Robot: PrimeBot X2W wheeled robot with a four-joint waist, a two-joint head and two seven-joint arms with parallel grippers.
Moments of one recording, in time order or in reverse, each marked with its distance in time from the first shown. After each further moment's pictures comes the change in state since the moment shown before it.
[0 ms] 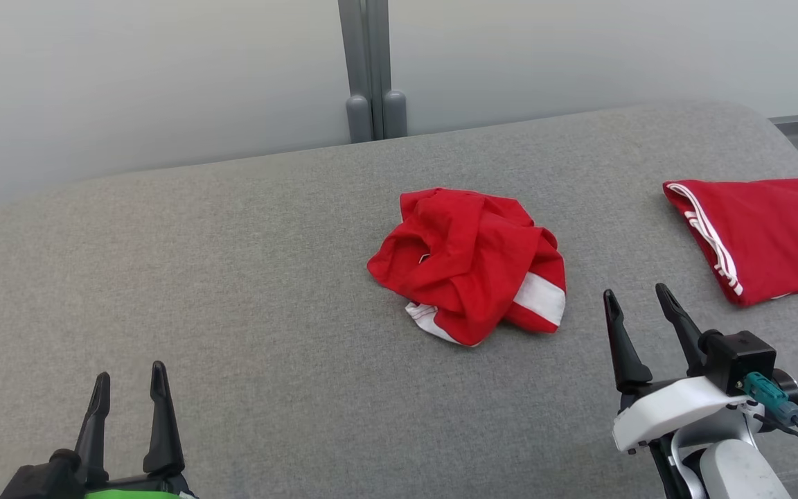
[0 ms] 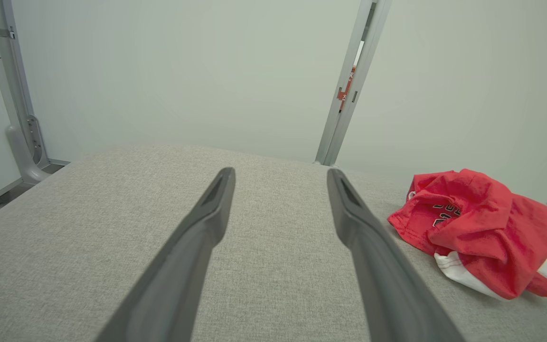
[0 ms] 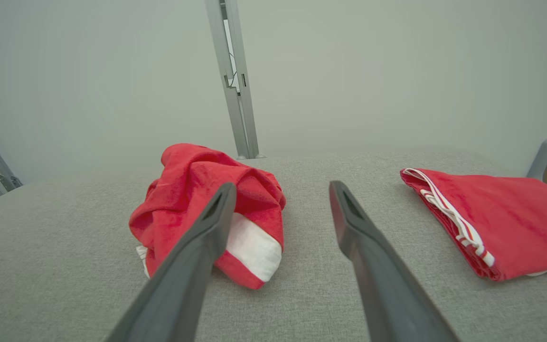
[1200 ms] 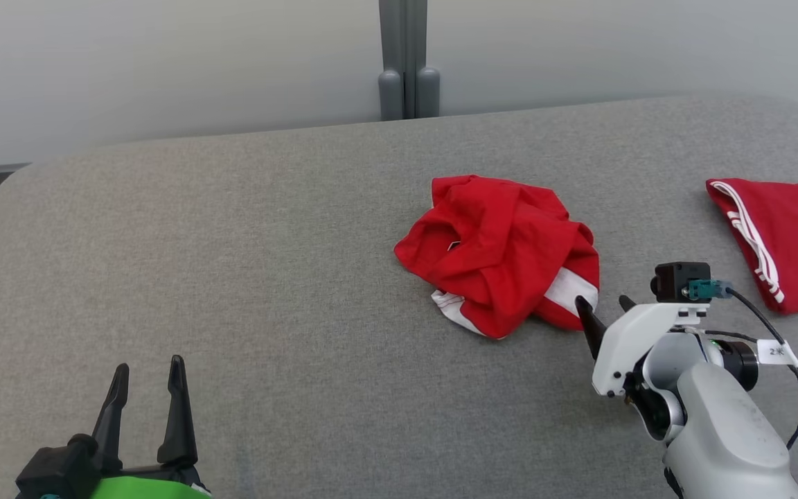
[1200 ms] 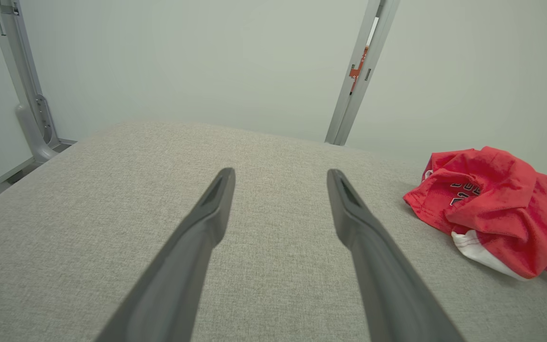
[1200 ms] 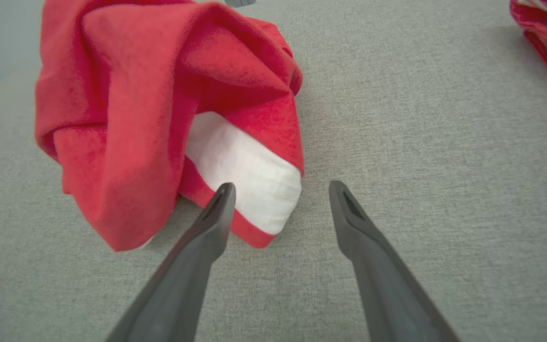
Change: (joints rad) left arm -0.029 0.017 -0.038 0.036 -0.003 -0.016 0.020; right arm -0.315 0.001 -0.001 0.452 0.116 0.000 0.361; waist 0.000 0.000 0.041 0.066
